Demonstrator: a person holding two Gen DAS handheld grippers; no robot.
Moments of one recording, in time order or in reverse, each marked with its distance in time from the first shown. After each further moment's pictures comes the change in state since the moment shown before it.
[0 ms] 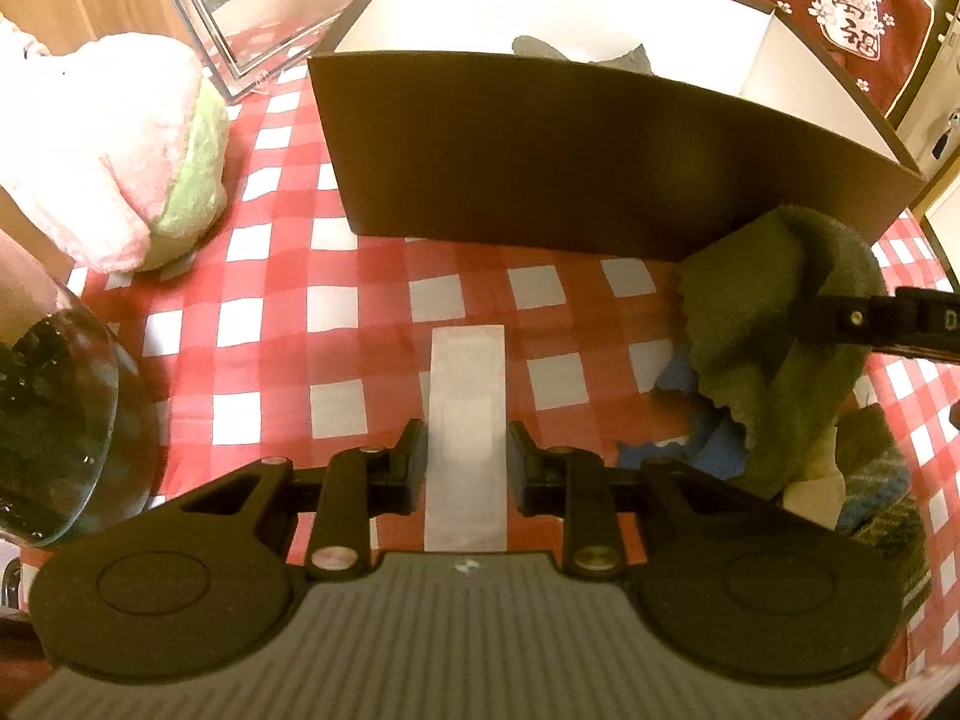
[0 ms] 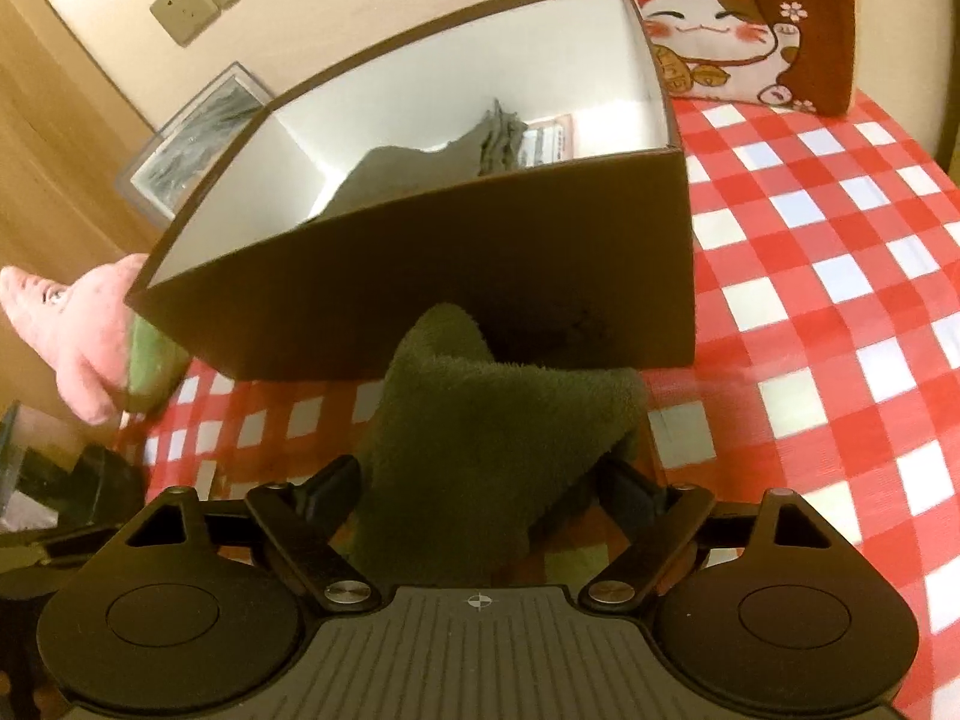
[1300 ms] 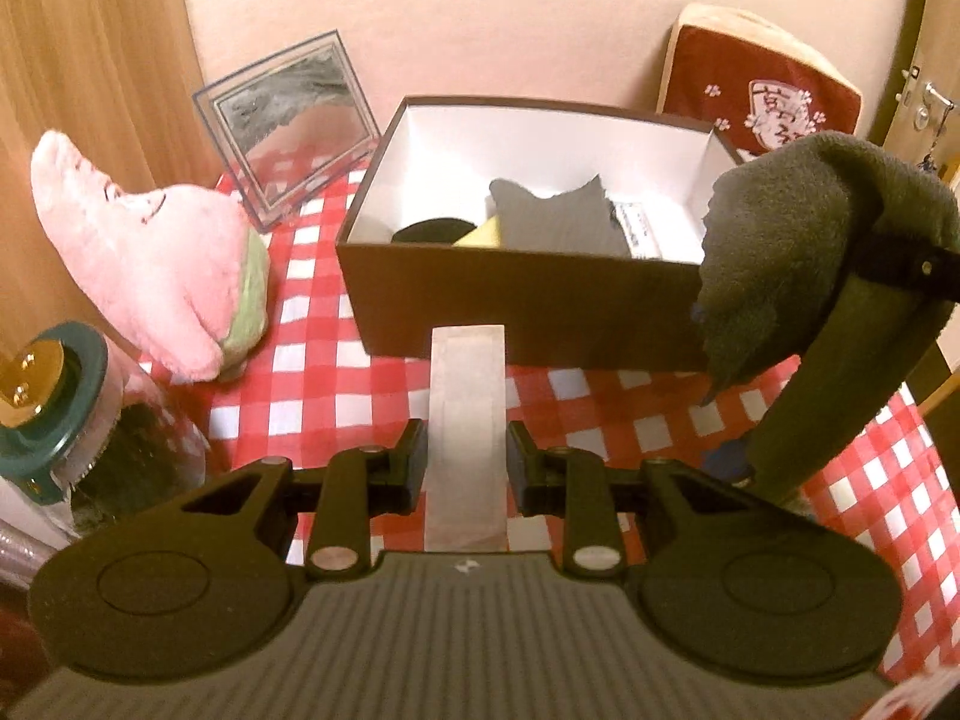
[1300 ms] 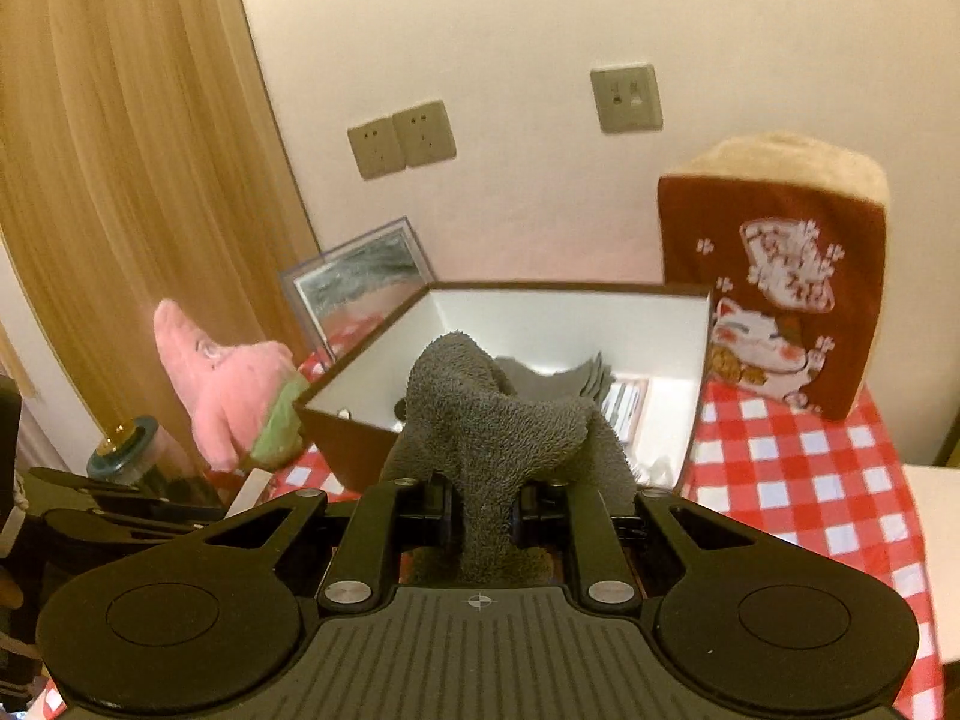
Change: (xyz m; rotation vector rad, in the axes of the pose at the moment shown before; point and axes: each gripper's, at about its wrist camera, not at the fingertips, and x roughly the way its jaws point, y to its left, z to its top) left arm -0.098 -0.022 0.009 0.021 -0.191 0.013; right arm -0.141 0.050 0.014 -0.337 -0.314 0.100
